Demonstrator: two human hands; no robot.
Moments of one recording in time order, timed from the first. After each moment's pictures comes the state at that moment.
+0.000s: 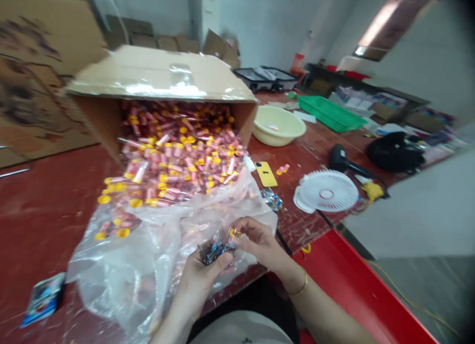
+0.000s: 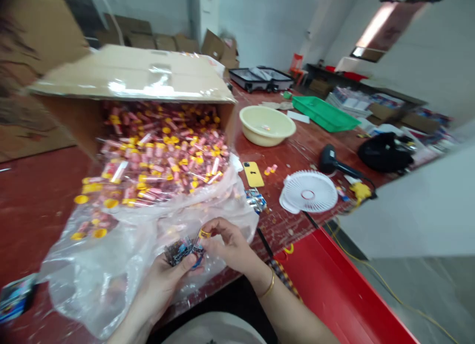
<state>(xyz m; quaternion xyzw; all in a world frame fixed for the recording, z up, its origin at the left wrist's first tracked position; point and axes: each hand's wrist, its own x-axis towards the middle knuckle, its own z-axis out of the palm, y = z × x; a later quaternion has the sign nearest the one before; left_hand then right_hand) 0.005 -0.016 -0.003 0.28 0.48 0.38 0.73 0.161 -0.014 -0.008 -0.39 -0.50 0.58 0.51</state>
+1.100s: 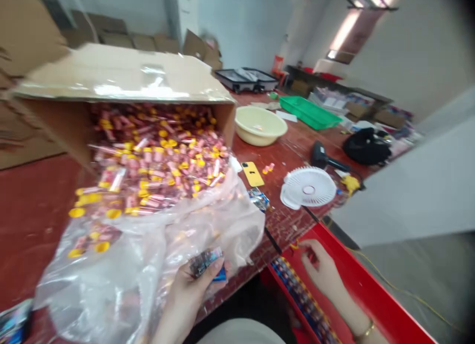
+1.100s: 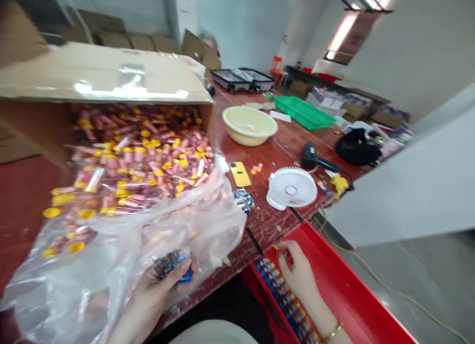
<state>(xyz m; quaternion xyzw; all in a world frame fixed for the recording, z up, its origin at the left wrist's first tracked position) 0.011 -0.024 -0.008 0.31 0.50 0.35 0.73 0.318 -0.140 -0.091 -0.79 -0.48 0.17 0.33</state>
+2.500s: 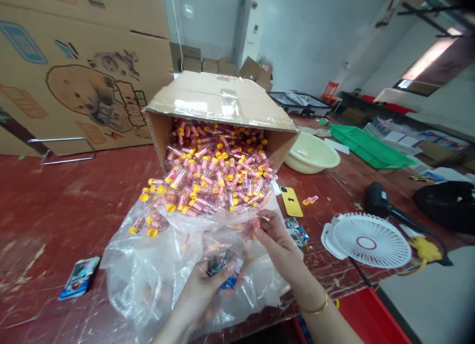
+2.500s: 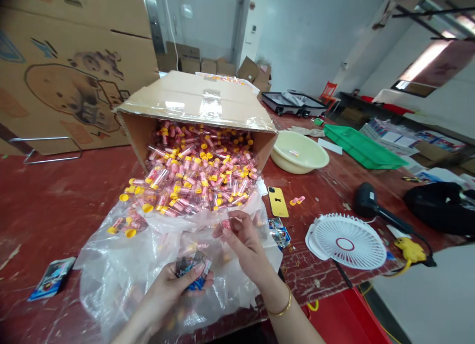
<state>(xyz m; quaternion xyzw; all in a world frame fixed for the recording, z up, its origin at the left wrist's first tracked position) -0.029 0.005 -0.012 0.28 0.48 0.38 0.74 0.146 0.043 0.012 -0.39 -0.50 0.57 0.52</state>
